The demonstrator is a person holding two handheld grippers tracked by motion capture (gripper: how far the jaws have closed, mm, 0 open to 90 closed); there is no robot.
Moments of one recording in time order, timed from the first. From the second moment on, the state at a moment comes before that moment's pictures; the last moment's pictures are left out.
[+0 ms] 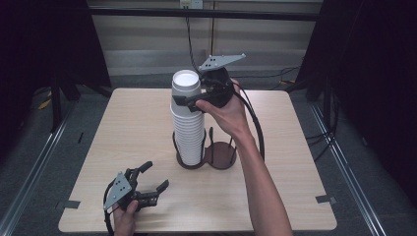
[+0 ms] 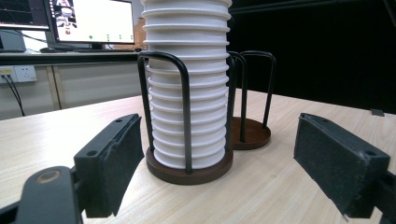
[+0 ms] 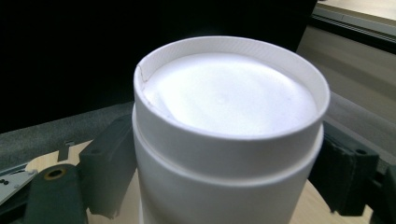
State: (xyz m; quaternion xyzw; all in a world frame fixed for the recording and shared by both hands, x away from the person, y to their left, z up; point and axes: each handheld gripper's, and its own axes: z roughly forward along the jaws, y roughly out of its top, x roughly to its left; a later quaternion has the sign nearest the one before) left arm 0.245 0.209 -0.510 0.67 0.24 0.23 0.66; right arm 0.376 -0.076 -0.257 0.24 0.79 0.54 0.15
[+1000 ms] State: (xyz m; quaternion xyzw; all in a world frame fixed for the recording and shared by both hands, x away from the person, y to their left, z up) left arm 0.245 0.209 -0.510 0.67 0.23 0.23 0.66; right arm 0.372 -0.078 -0.247 0.23 0.78 0.56 0.17
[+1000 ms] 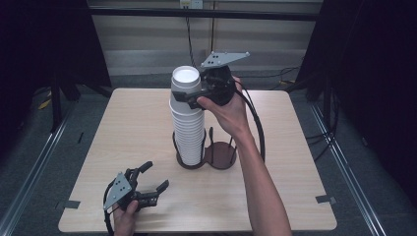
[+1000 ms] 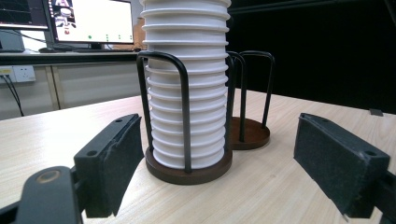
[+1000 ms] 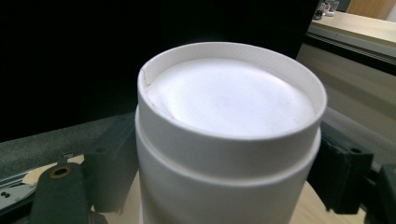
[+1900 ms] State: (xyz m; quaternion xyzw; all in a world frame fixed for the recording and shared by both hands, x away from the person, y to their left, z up) left arm 0.245 0.209 -0.510 0.67 0.23 0.23 0.66; right arm 0.363 -0.093 -0.234 0.22 0.73 0.63 0.18
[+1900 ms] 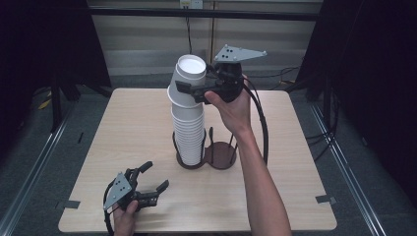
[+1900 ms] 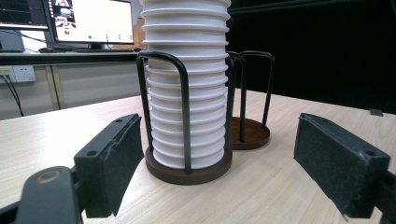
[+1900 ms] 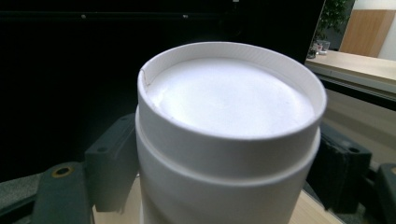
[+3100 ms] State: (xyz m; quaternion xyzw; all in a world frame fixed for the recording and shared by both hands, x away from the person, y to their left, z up) left arm 0.245 0.210 -0.510 0.67 0.24 0.23 0.66; right arm 0.345 -0.119 -0.214 0.21 0.69 0.67 0.18
